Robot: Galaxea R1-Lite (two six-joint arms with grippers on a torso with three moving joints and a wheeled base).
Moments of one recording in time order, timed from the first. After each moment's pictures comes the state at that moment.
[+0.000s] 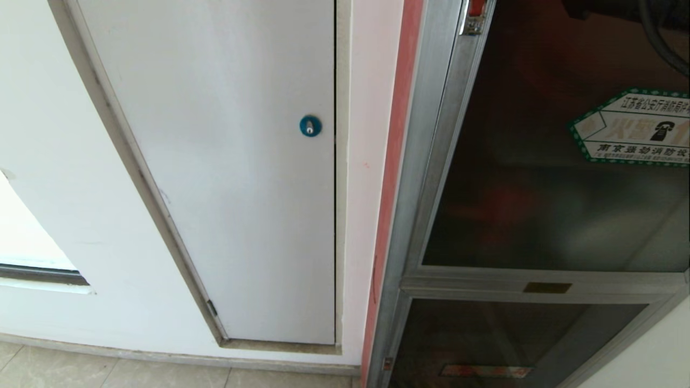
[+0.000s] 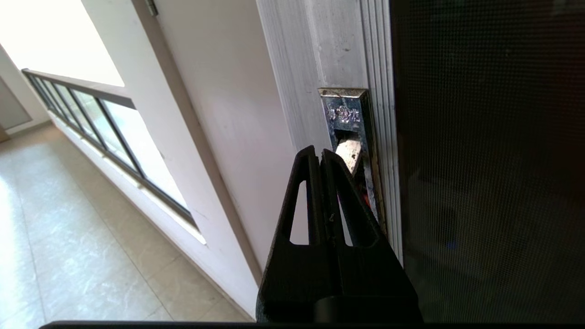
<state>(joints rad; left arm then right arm) 0.00 0.00 0.00 -0.06 0.01 -0.01 0.36 1.62 -1.78 -0.13 0.30 0.24</state>
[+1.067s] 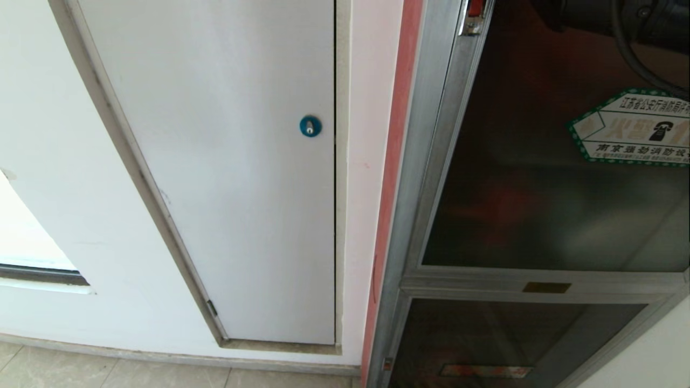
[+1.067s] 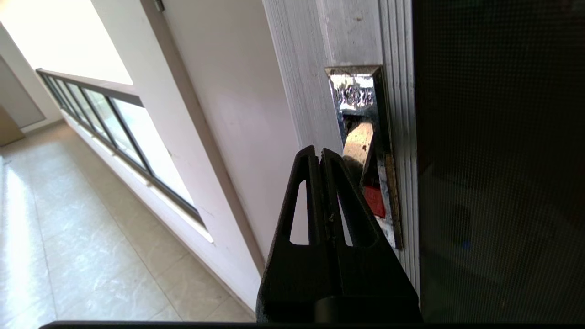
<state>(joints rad) 0.00 0.00 0.00 -0.06 0.01 -0.01 0.36 1.65 -1.75 -0.13 0.29 0.25</state>
